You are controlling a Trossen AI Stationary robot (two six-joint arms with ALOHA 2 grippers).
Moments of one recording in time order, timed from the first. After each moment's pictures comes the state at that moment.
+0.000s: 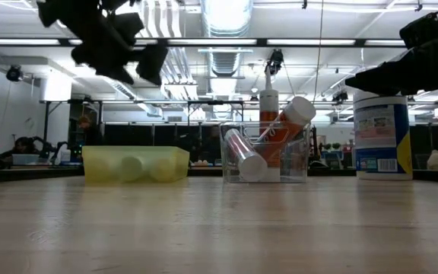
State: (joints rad) left arm -0.06 1.24 0.79 -0.32 -1.20 -0.65; right arm -0.04 0.08 0.01 0.04 0.18 -0.16
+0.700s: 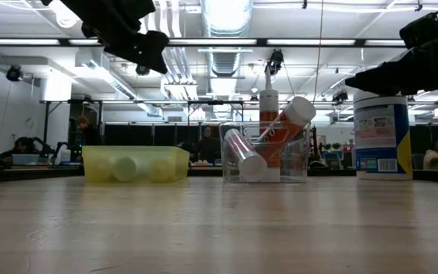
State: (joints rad) left arm -0.12 1.24 0.88 -0.35 -1.19 -0.30; right arm -0.04 0.08 0.01 0.04 0.18 -0.16
